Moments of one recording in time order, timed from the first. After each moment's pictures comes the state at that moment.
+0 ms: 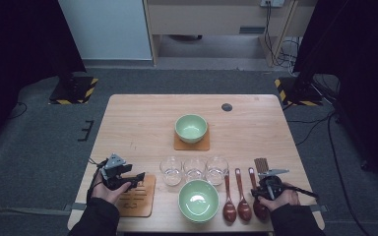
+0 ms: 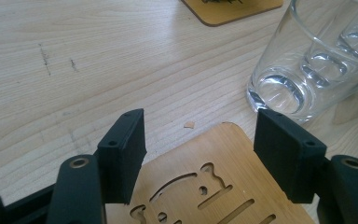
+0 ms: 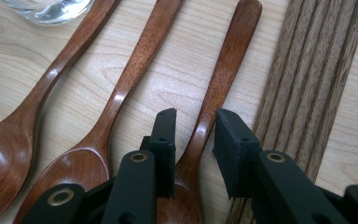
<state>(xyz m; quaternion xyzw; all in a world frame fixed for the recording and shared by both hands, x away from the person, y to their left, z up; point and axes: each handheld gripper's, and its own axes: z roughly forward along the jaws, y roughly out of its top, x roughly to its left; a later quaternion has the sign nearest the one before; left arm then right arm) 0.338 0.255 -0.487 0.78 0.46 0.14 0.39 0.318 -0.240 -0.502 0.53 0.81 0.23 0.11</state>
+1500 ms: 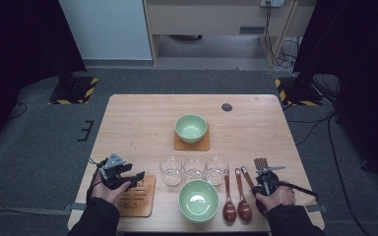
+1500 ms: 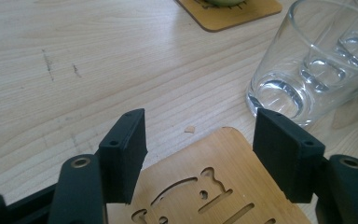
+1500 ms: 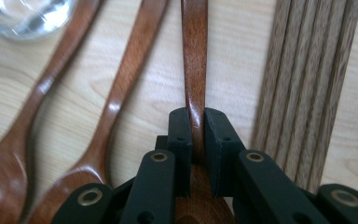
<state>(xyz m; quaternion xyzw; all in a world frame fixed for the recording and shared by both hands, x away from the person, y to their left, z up) 0.338 0.256 -0.484 0.78 0.46 0.15 0.40 0.327 -0.232 -0.502 0.57 0.79 0.20 0.11</state>
